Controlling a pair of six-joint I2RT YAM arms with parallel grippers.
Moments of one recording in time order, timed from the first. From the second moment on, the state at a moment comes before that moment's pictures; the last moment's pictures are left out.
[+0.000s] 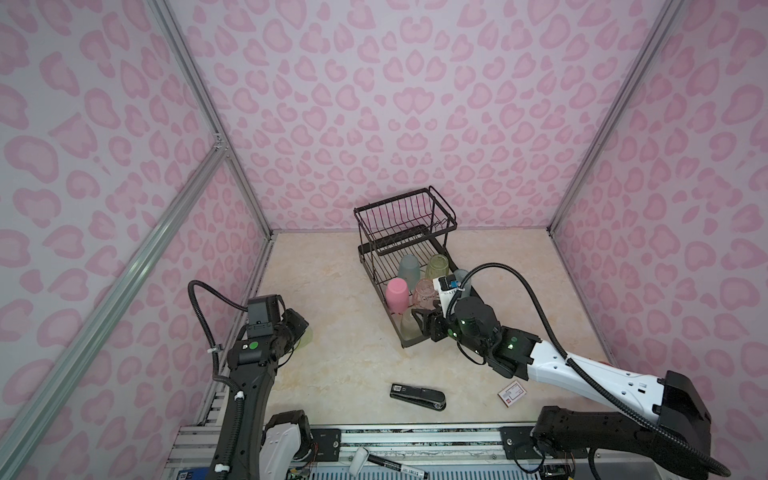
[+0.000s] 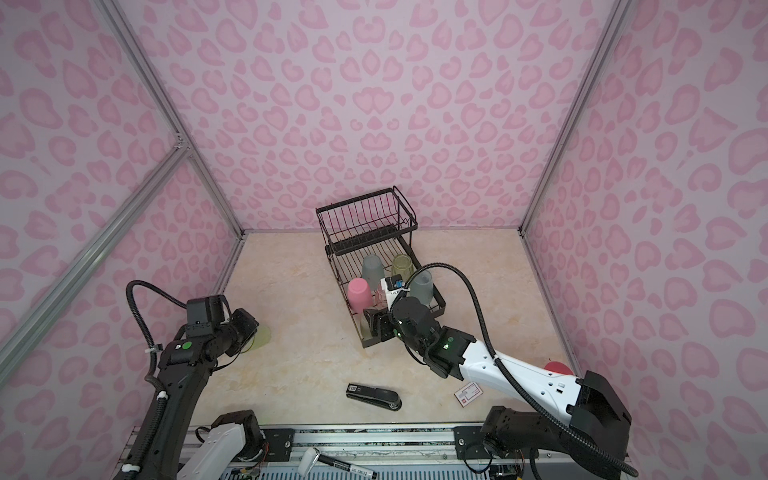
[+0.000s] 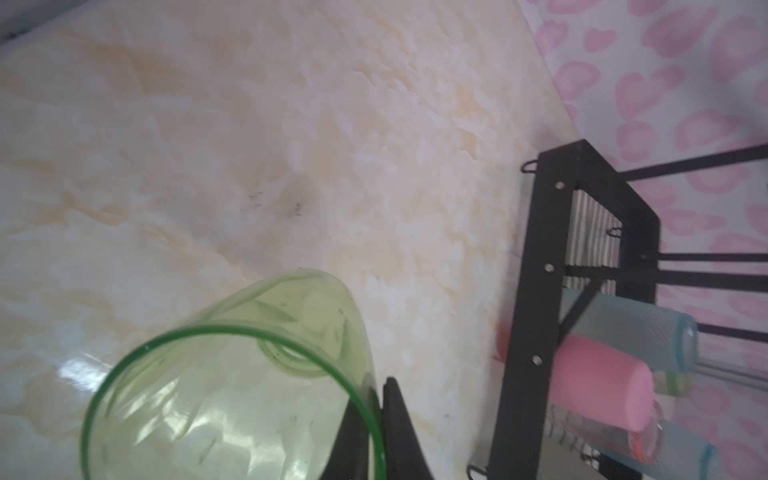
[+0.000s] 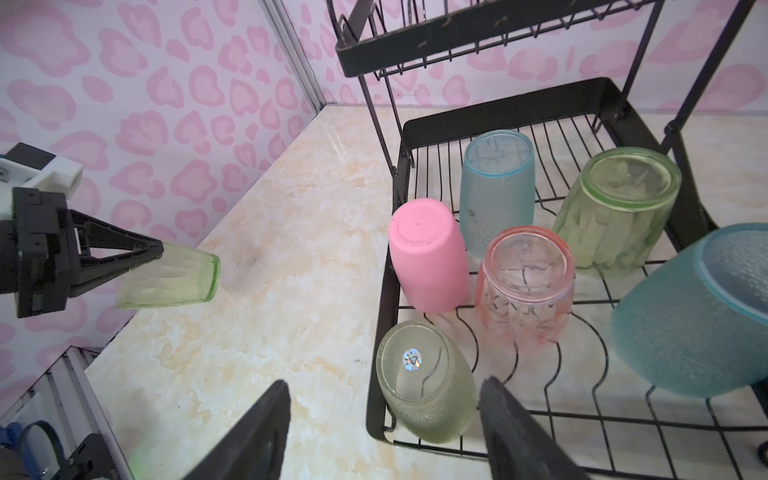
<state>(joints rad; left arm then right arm) 0.10 0.85 0.74 -0.72 0.16 -0.77 0.92 1.19 0.84 -0.08 0.21 0.47</state>
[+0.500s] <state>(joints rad) -0.27 0.83 0.82 -0.45 0.29 -0.99 0.78 1.14 0.91 -0.27 0.16 0.66</state>
